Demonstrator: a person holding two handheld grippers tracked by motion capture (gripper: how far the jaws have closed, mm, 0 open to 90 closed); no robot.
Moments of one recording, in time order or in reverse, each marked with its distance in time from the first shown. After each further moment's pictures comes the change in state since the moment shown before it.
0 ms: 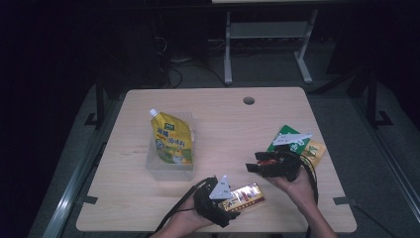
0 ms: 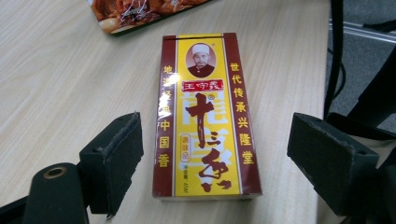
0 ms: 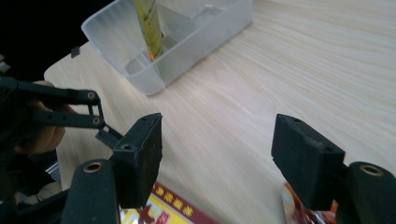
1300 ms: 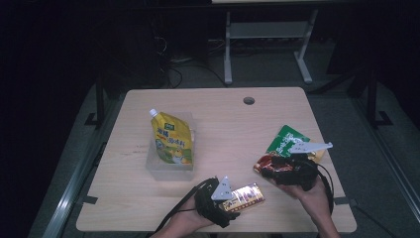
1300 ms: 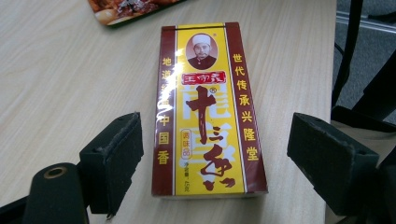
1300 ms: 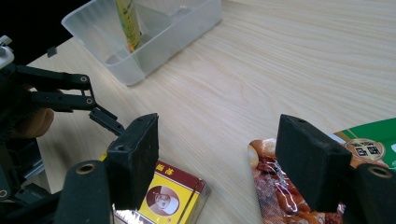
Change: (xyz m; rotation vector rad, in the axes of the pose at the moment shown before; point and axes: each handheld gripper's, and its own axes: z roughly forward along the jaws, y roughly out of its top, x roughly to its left) left arm 0.000 -0.002 0.006 0.042 -0.001 0.024; right arm 0.002 -0.024 -0.034 -0.039 -0.105 0.009
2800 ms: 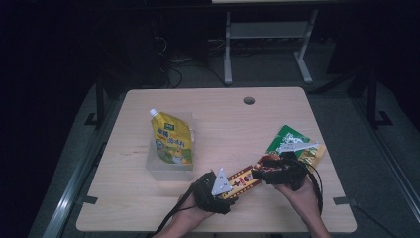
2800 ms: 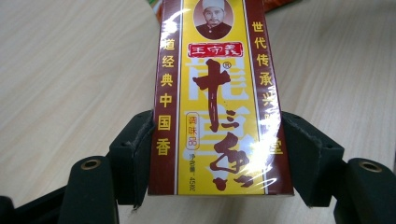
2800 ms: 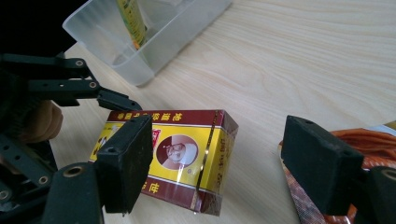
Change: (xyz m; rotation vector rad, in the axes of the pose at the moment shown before) left arm 0.006 0.008 -0.008 -0.054 0.204 -0.062; right arm 0.005 0.002 0.026 0.050 0.048 0.104
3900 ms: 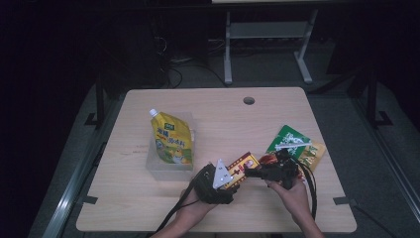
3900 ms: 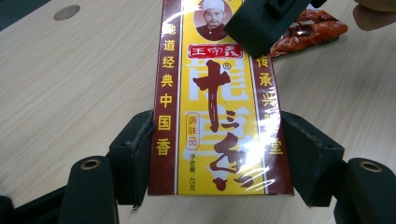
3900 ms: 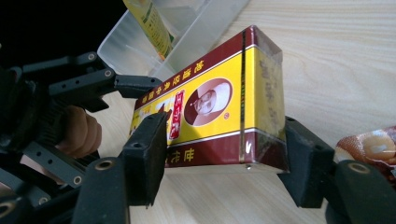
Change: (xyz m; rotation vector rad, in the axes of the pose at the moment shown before) left arm 0.007 0.013 -0.001 -0.055 0.101 -0.056; right arm -0.009 -0.003 0.021 0.001 0.174 0.202
